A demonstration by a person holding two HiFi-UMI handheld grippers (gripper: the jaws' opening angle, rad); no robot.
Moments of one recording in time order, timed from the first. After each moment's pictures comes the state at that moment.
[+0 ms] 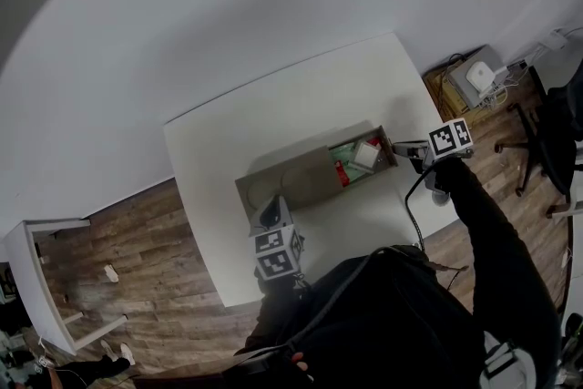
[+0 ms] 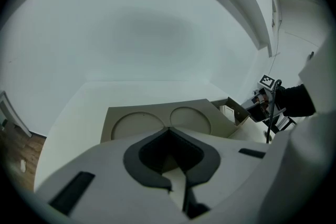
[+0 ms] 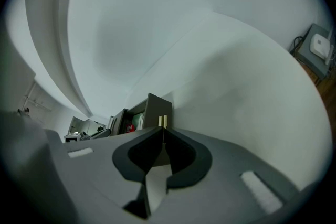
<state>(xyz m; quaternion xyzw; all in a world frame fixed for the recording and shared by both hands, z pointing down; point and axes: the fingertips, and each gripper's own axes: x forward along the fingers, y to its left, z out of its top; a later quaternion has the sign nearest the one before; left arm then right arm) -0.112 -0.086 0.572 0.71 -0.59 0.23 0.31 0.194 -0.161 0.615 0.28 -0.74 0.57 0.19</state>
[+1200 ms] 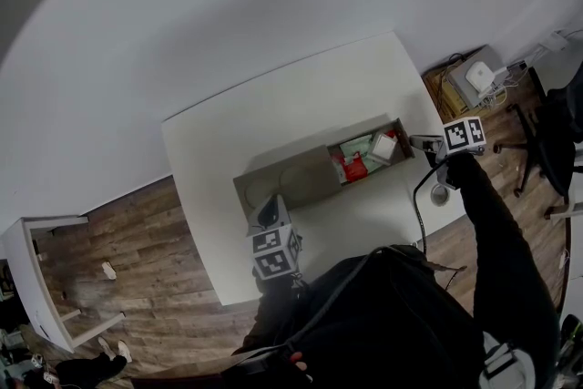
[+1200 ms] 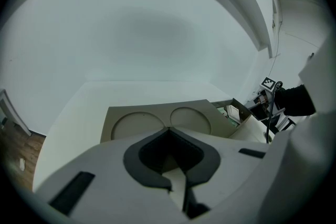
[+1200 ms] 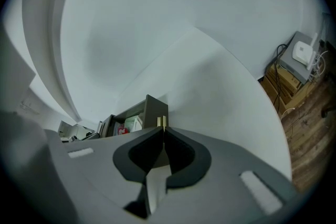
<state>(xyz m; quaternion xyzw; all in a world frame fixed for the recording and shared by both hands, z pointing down) -0.105 -0.087 0.572 0.71 -0.59 0.23 0.31 0.260 -0.174 0.620 0.35 -0.72 0.56 0.19</state>
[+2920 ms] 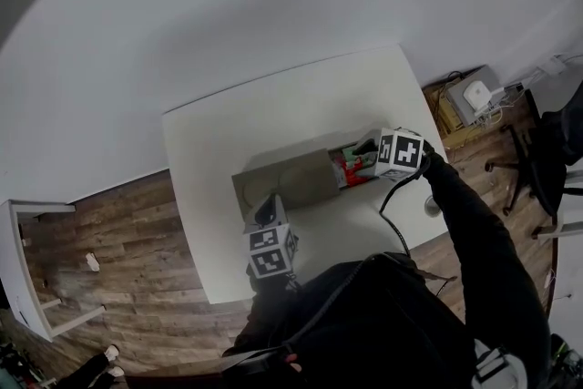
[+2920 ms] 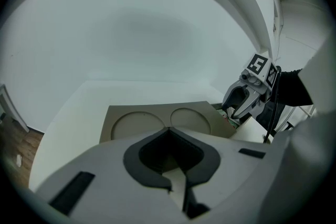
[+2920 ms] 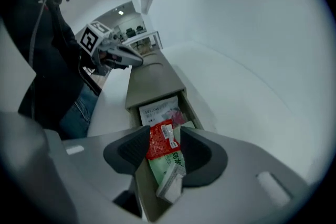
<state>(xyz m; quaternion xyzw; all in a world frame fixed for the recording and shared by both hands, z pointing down) -0.108 -0.088 0.573 0.71 -0.59 0.21 0.32 0.083 -0.135 0.594 -0.03 -0.86 0.12 0.50</state>
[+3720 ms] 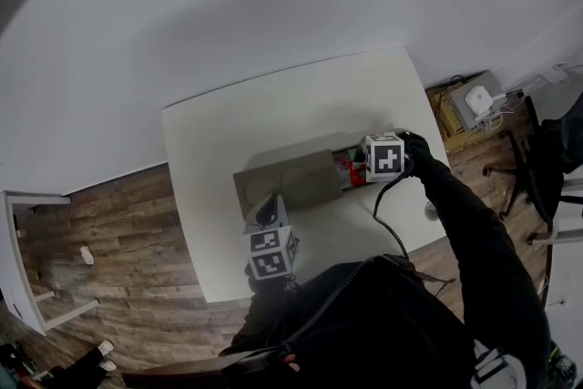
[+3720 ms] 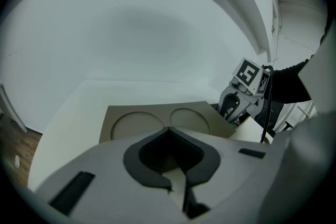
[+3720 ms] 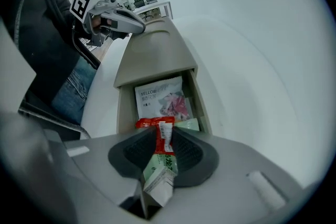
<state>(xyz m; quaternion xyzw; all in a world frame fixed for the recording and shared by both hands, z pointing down) -0.108 -0.088 0.571 0.71 -0.58 0.21 0.32 0.090 -0.133 0.632 -0.09 -0.78 0.06 0.62</state>
